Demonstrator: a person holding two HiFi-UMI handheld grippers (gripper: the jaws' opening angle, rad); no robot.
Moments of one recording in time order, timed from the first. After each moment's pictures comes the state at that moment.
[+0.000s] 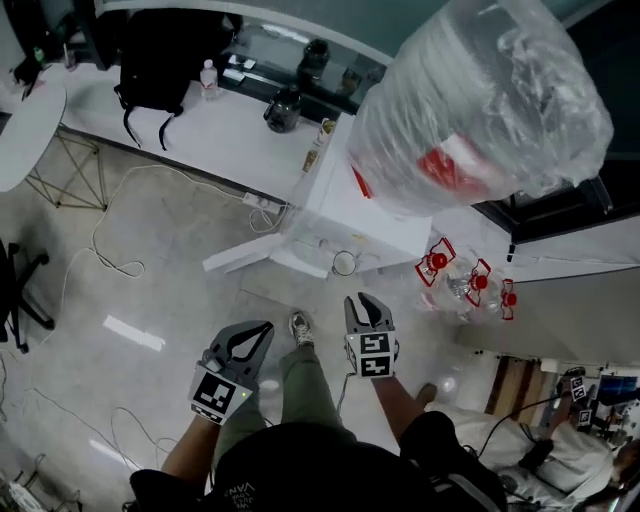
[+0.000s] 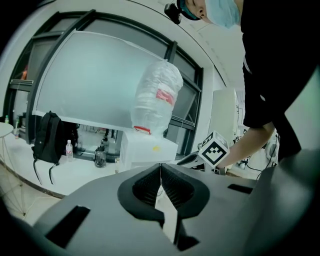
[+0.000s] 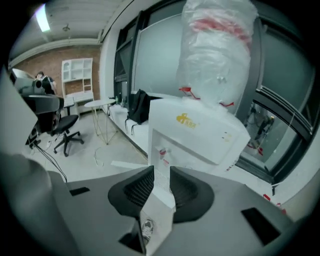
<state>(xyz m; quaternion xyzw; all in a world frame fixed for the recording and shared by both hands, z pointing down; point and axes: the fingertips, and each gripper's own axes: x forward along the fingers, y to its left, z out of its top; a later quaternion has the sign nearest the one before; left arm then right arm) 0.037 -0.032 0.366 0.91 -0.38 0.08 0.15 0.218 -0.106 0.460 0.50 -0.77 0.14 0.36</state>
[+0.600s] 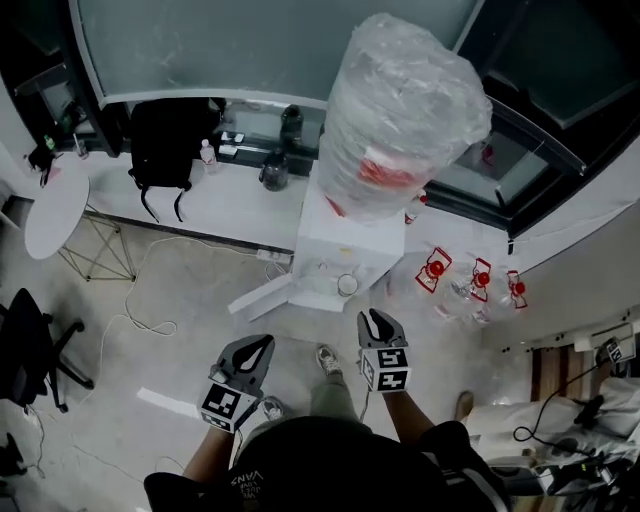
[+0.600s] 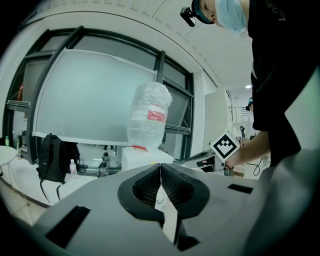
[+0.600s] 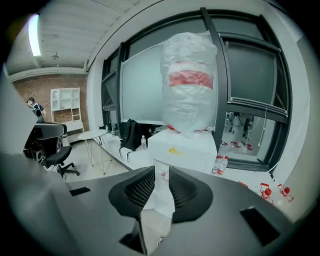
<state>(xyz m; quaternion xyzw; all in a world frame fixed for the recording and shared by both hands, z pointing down) 0.019 0.029 0.274 0.92 -0.38 0.06 0.08 0.227 -0.030 0.336 0.58 -0.77 0.14 0.21</state>
